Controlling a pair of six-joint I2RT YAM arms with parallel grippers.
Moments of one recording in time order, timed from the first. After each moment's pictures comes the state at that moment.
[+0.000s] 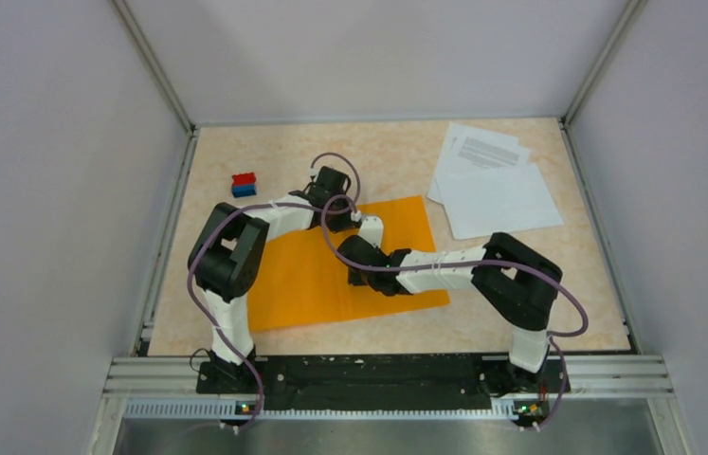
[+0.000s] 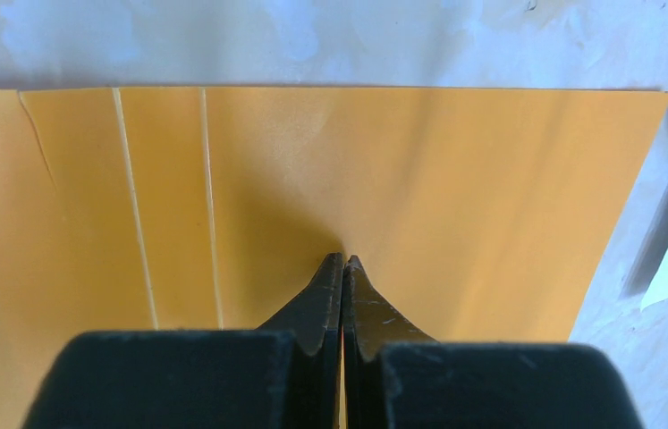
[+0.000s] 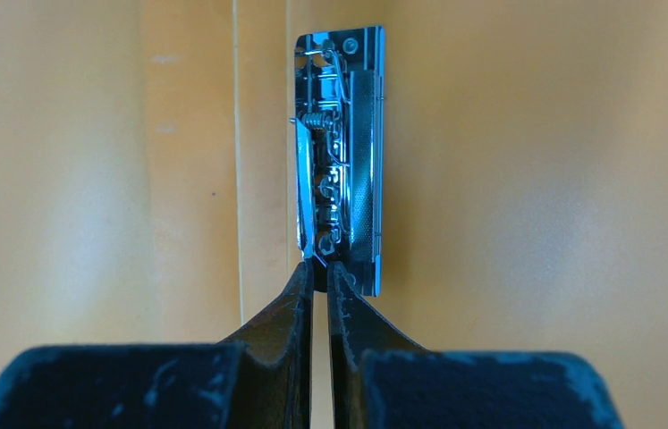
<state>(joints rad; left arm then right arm) -0.50 1.94 1.19 -0.19 0.03 -0.84 1.06 1.85 1.05 -0.09 0.38 0.83</state>
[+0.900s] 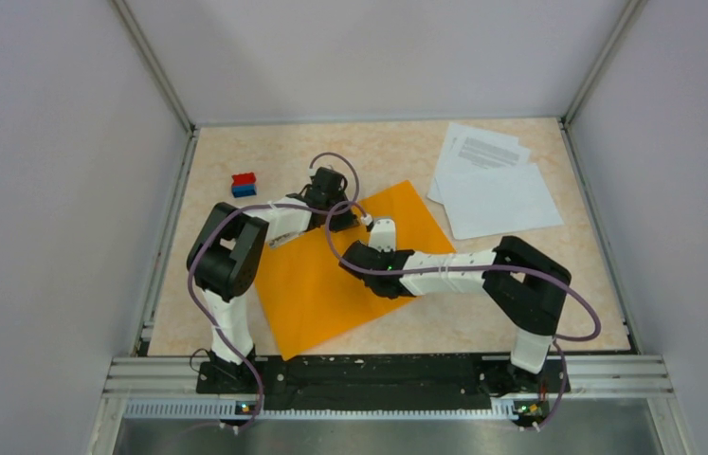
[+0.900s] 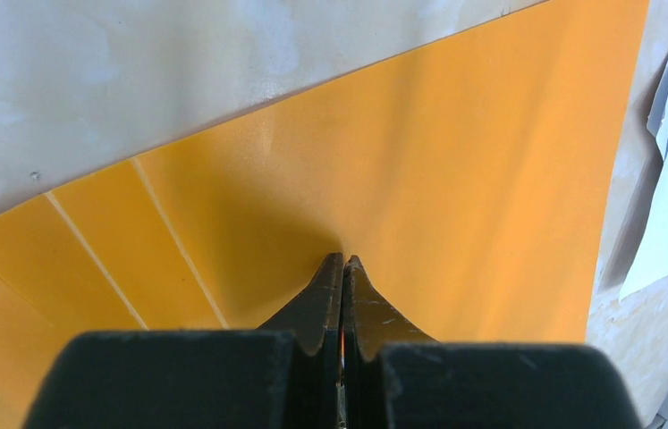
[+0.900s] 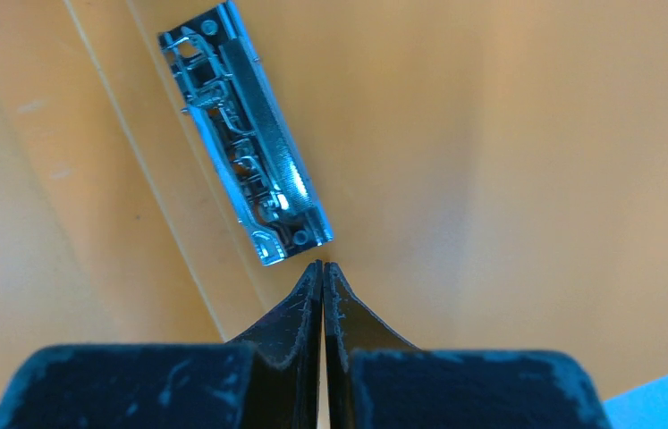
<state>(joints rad) -0.47 1.94 1.15 -0.09 0.08 -0.84 1.10 1.80 1.05 -0.33 0.63 0.87</state>
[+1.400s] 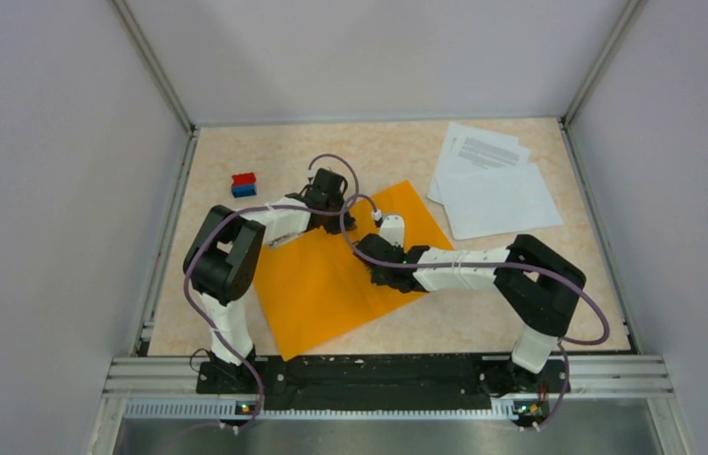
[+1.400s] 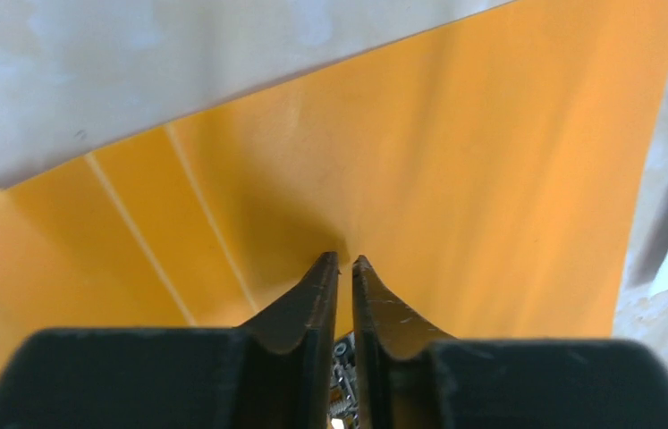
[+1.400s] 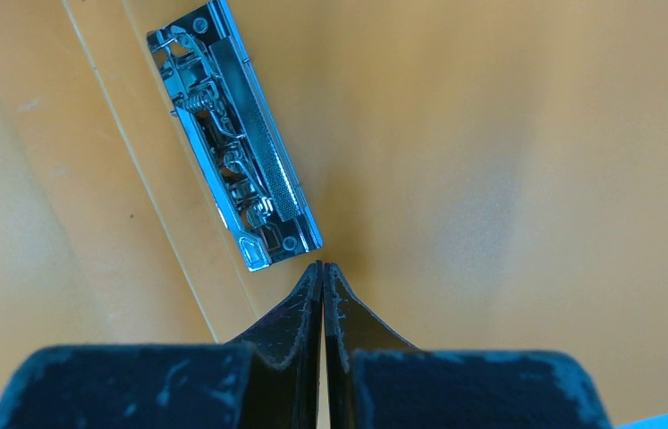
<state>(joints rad) -0.48 1.91 1.15 -0.14 0.05 -0.83 1.02 1.74 0.98 -0.24 0.48 0.81</state>
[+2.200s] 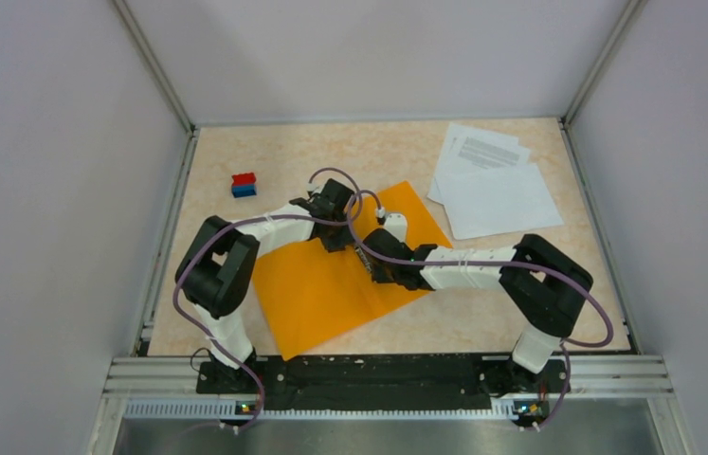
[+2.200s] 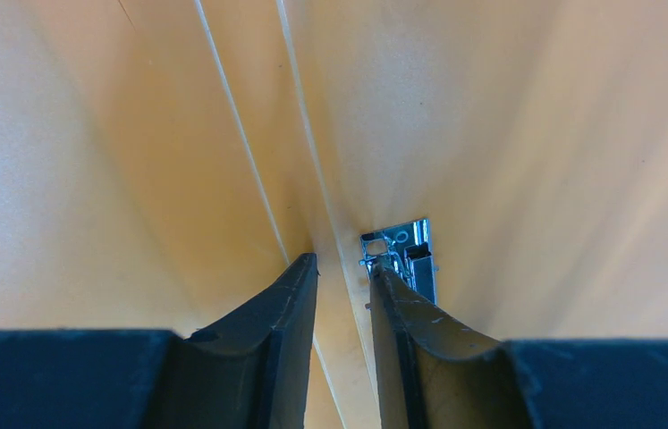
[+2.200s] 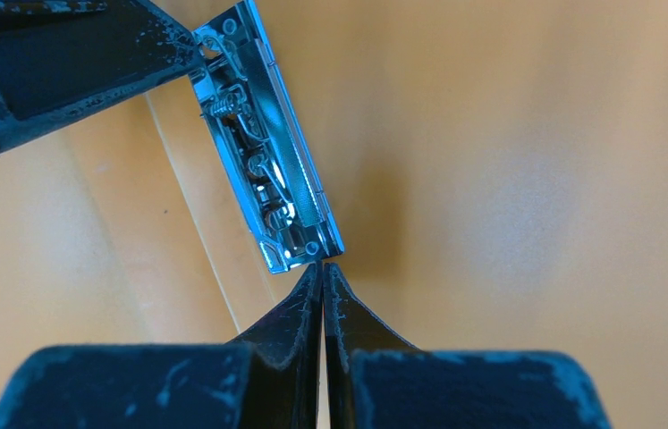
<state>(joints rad) -0.58 1.80 1.11 -0.39 -0.07 -0.90 0.97 1.71 0.92 -0.14 0.36 0.80</state>
